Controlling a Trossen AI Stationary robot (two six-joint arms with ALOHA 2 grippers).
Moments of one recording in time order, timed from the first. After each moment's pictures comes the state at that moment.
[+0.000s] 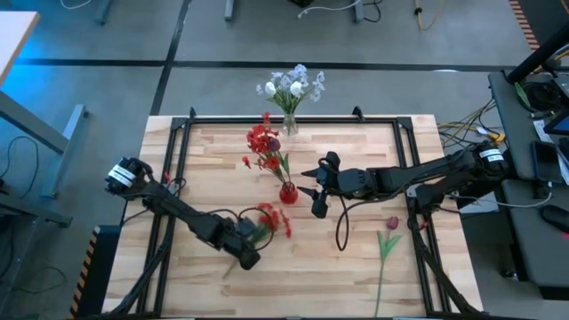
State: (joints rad) left arm -0.49 1.70 0.85 -0.38 -0.15 -1.21; right arm 0.13 1.40 0.94 0.06 0.39 0.12
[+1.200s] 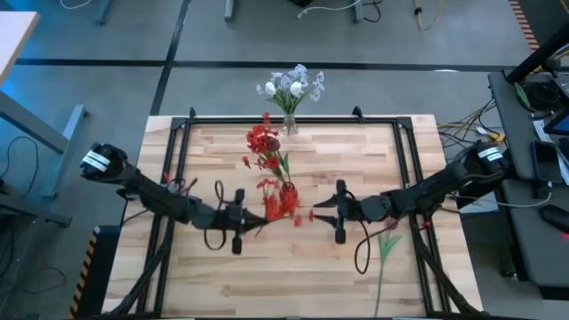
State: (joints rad) left arm -0.44 1.37 0.41 0.82 -0.43 -0.15; right arm 0.32 1.40 0.47 0.68 0.37 0.06
